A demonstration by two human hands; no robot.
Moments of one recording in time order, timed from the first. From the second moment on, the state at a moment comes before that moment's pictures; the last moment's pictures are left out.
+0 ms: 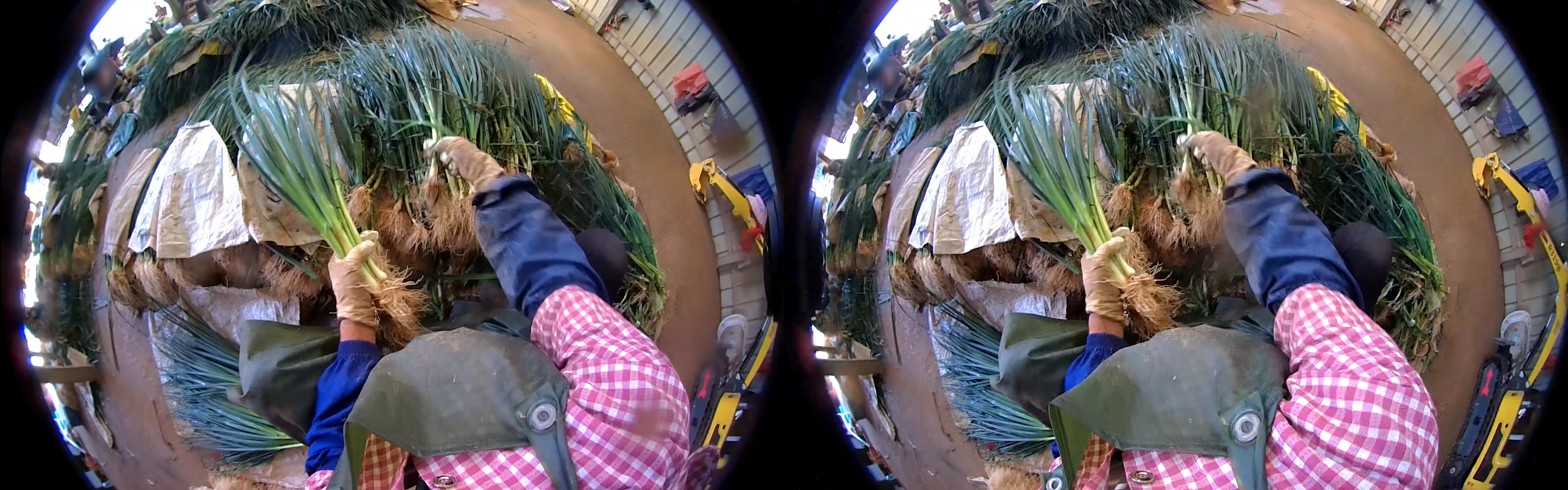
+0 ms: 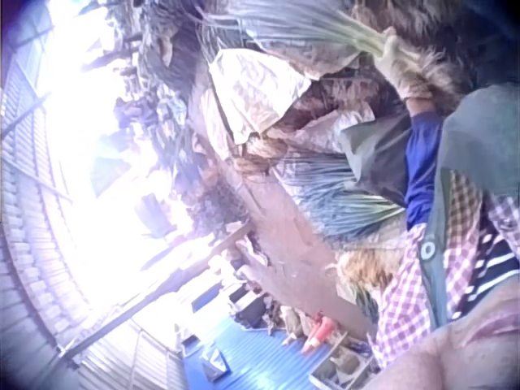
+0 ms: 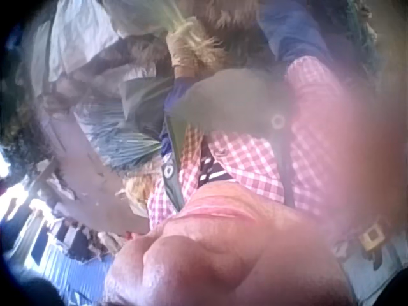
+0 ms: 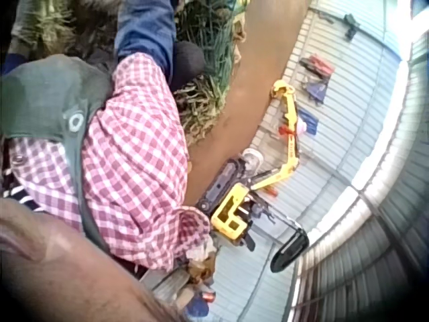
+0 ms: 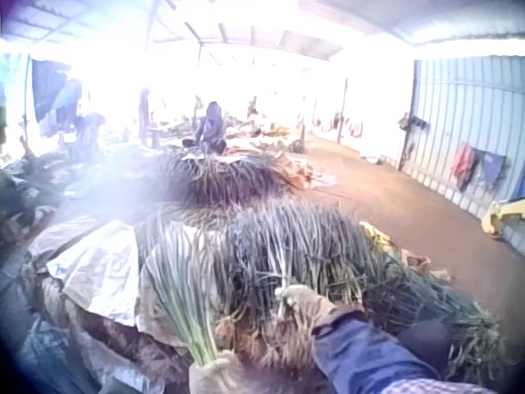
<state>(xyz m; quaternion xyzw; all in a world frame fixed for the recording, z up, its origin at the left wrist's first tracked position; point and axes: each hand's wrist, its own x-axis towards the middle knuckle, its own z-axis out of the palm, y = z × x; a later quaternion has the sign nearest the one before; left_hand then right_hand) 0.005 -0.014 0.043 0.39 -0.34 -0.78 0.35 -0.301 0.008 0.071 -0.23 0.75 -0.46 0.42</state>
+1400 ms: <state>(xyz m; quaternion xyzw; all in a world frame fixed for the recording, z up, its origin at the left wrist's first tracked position) -0.009 0.015 0.029 0.22 -0.11 -0.94 0.24 -0.185 0.025 0.057 -0.32 0.67 -0.39 0.55</state>
